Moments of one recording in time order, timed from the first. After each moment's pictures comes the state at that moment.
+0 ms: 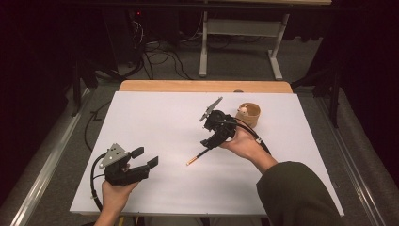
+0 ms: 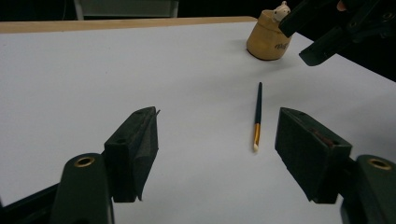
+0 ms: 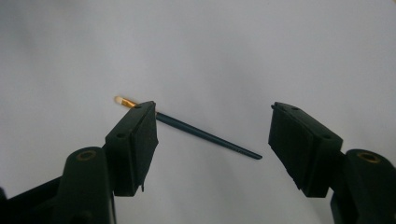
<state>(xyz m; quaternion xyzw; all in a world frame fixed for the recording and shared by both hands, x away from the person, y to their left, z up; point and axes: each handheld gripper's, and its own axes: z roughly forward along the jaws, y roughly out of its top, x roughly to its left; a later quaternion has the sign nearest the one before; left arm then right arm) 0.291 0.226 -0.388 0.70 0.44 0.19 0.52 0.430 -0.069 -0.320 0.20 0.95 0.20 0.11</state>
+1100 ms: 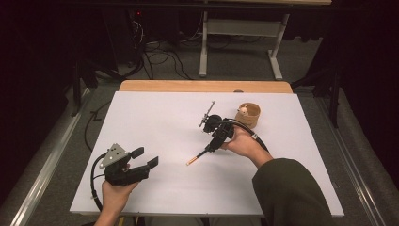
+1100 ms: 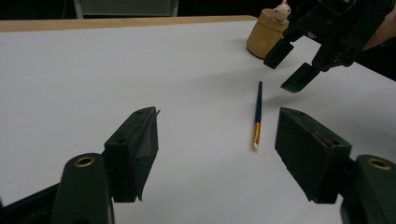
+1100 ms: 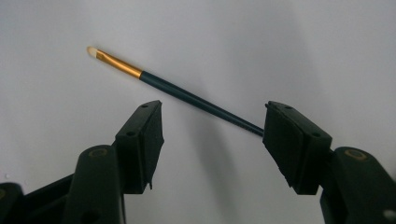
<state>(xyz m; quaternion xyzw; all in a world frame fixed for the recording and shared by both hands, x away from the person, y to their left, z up) 0.292 0.225 -0.388 0.70 0.44 0.19 0.52 0.455 -0.066 -0.356 0.19 0.97 0.12 0.05</state>
